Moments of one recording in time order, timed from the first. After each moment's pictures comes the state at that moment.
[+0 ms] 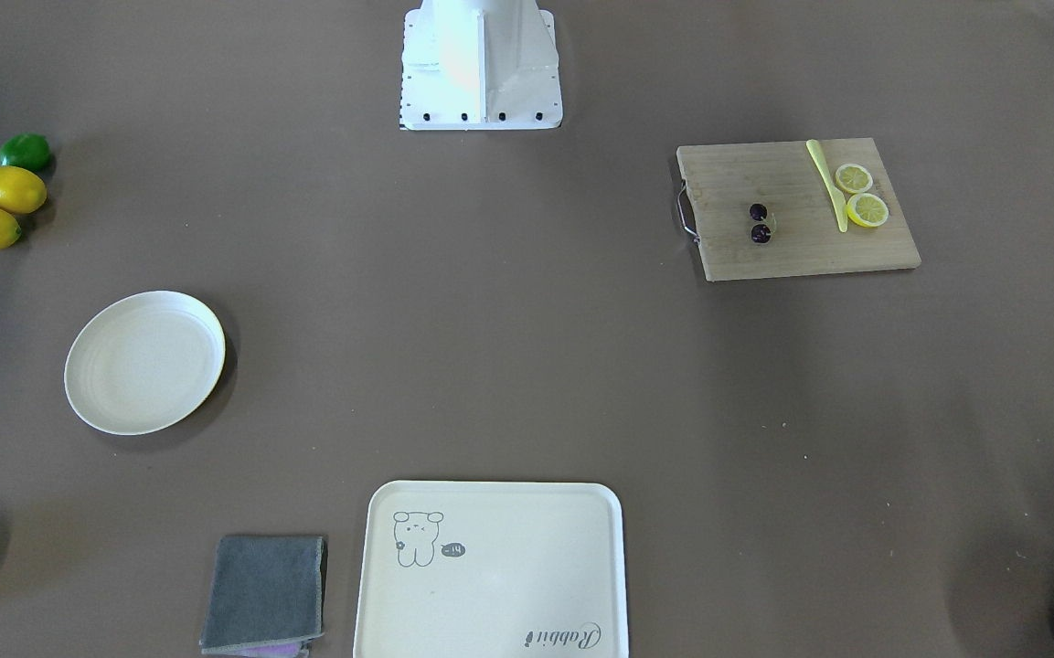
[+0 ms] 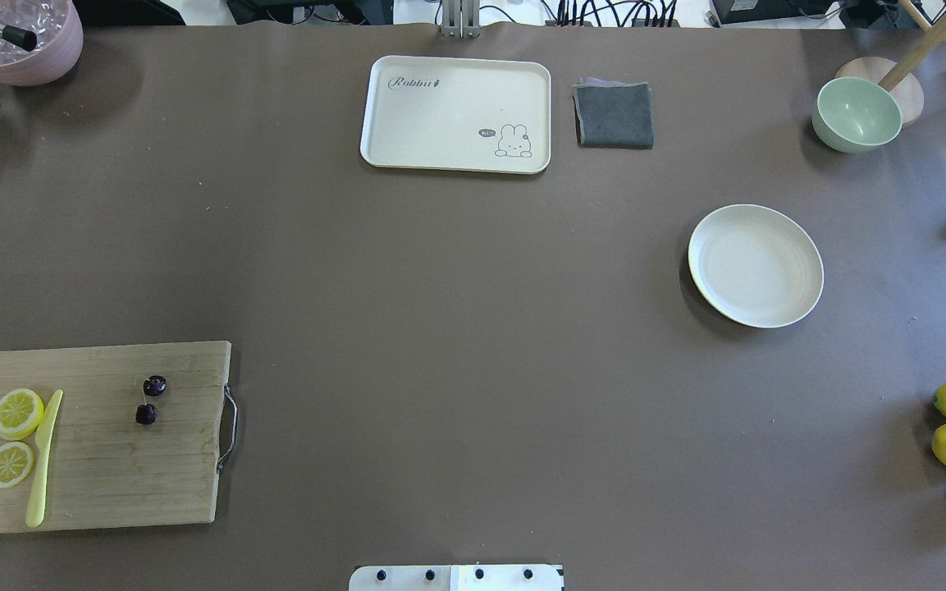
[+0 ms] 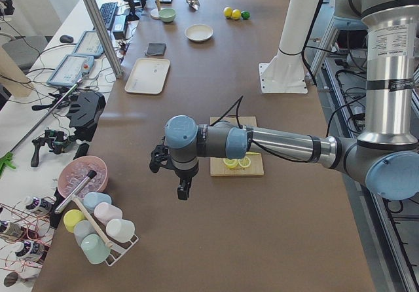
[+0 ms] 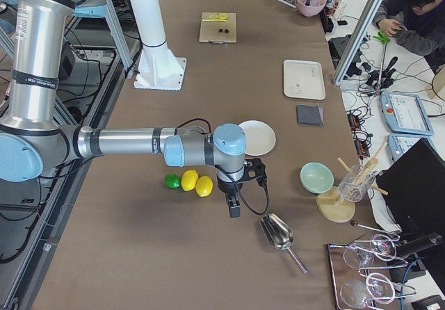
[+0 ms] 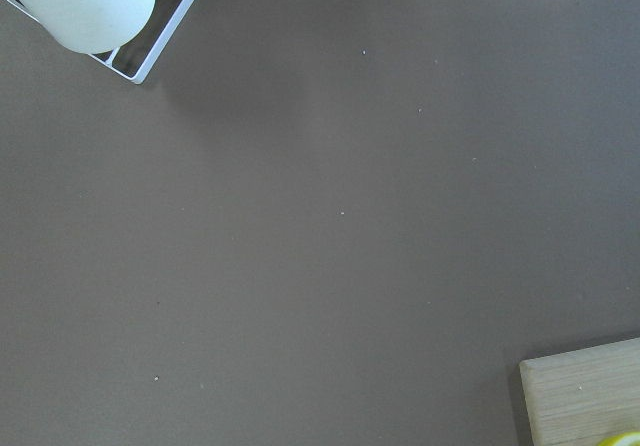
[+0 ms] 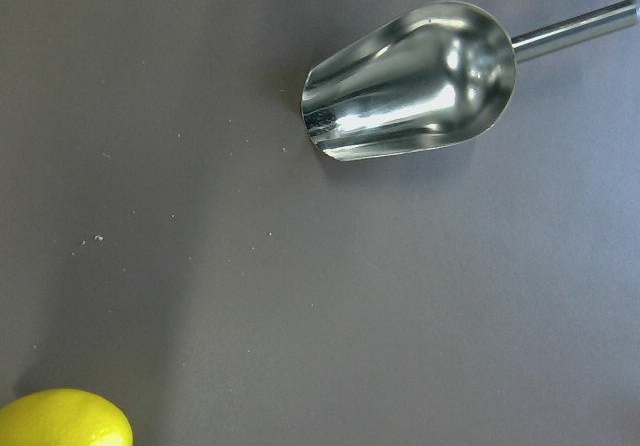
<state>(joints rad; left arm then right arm) -1.57 -1.50 -1.78 -1.48 -2.37 0.10 1.53 -1.77 1.83 -1.54 2.20 -0.16</state>
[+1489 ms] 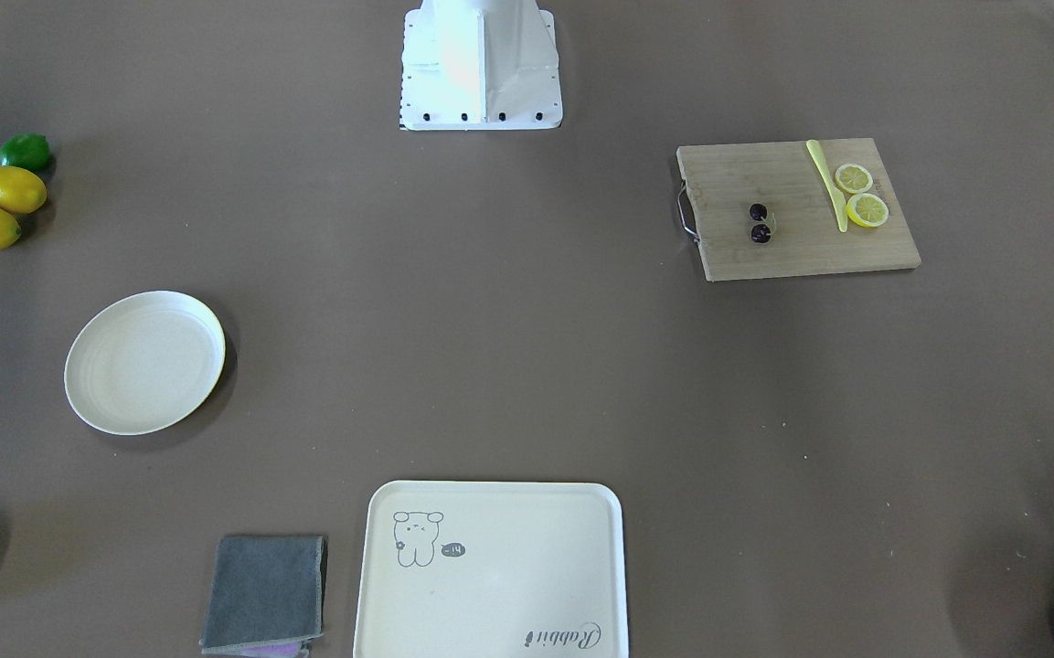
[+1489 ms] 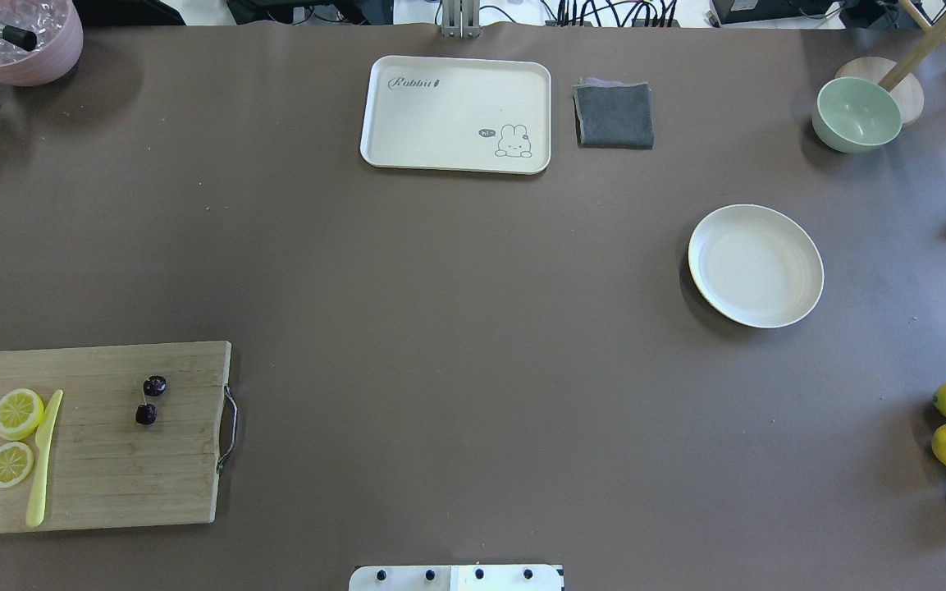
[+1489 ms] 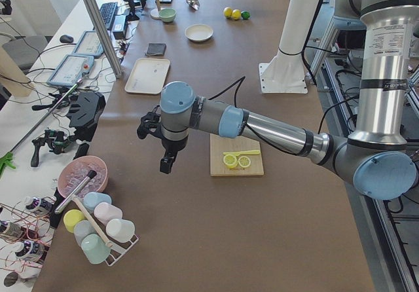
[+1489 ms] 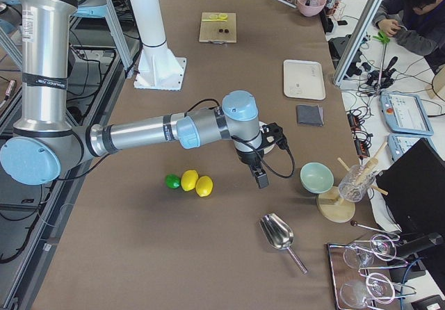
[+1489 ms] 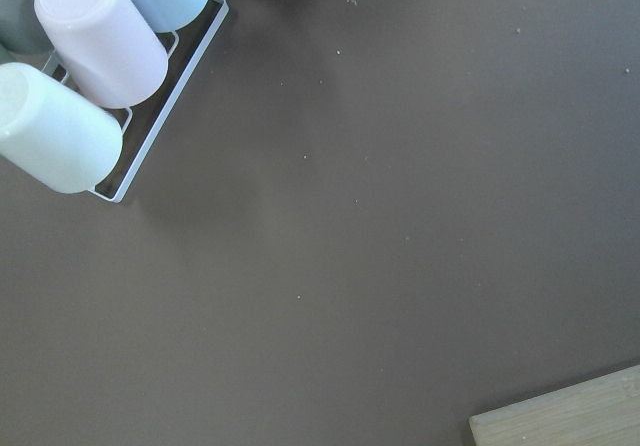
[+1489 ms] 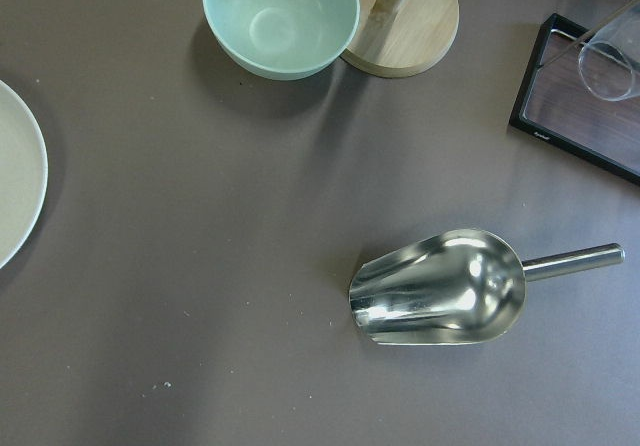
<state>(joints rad) -1.59 -1.58 -1.85 -1.58 -2.37 0.10 1.53 -1.67 1.89 -1.44 2.23 -0.13</state>
